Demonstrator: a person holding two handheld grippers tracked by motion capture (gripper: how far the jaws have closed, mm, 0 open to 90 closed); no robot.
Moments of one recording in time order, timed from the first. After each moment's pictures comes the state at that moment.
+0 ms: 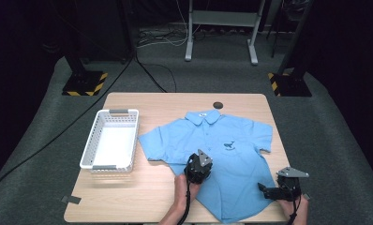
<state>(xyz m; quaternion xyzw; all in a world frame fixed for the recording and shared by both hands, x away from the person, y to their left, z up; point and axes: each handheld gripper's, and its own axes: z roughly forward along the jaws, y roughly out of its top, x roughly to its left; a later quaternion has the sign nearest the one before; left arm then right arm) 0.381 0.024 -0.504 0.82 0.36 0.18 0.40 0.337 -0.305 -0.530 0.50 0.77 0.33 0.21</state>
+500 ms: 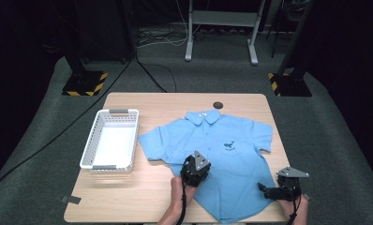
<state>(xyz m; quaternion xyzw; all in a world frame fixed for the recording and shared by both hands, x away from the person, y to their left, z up) 0.363 0.038 -0.490 0.81 0.35 0.19 0.43 0.337 -0.305 -0.529 0.50 0.77 0.34 0.21</state>
